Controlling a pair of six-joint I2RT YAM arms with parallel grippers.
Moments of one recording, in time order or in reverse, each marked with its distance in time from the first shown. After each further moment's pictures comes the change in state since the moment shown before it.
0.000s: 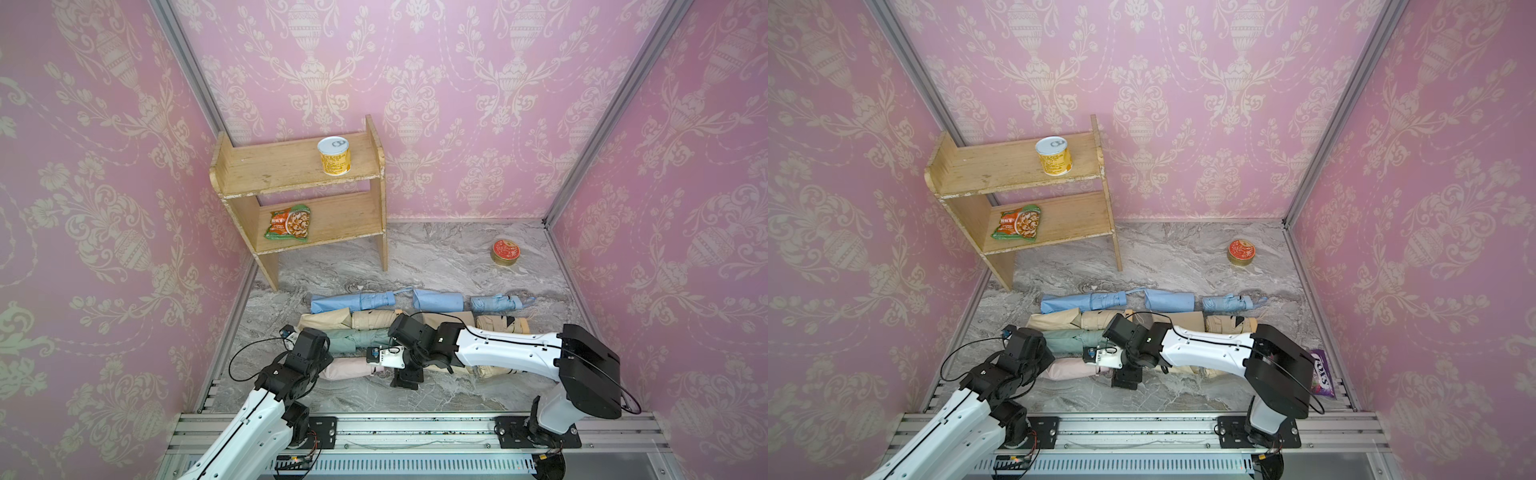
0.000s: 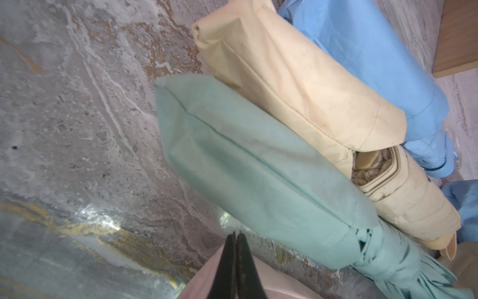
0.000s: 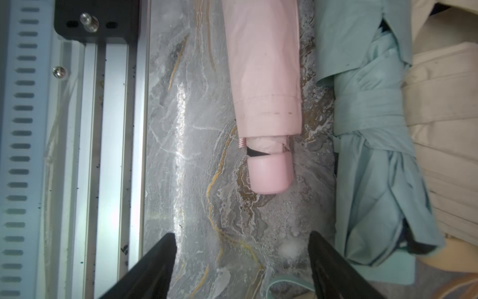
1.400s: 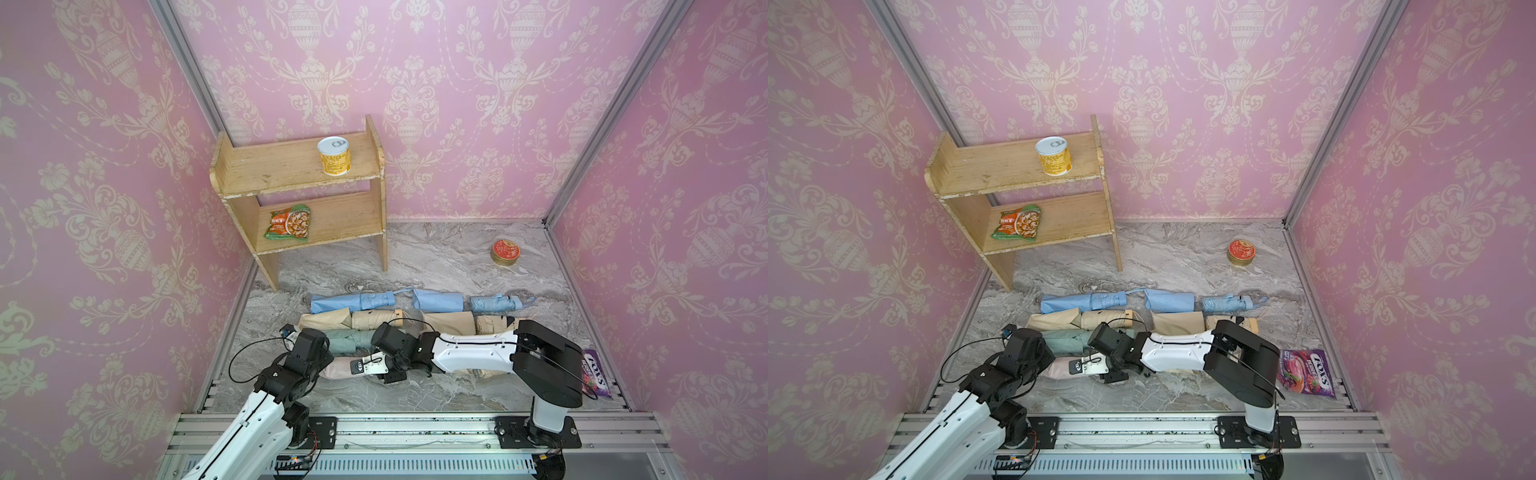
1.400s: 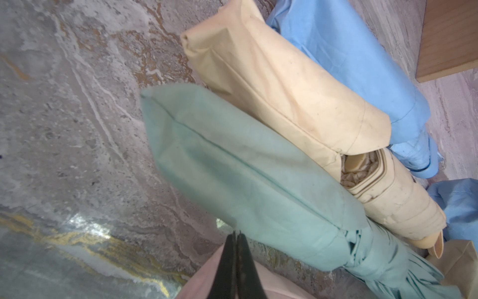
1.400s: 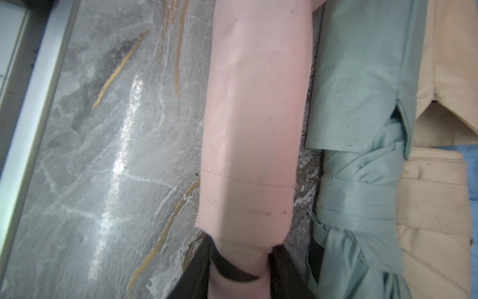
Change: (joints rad) left arm 0.000 -0.028 -0.014 0.027 -0.001 0.007; right arm 0.046 0.154 0.007 0.274 0.133 -0.183
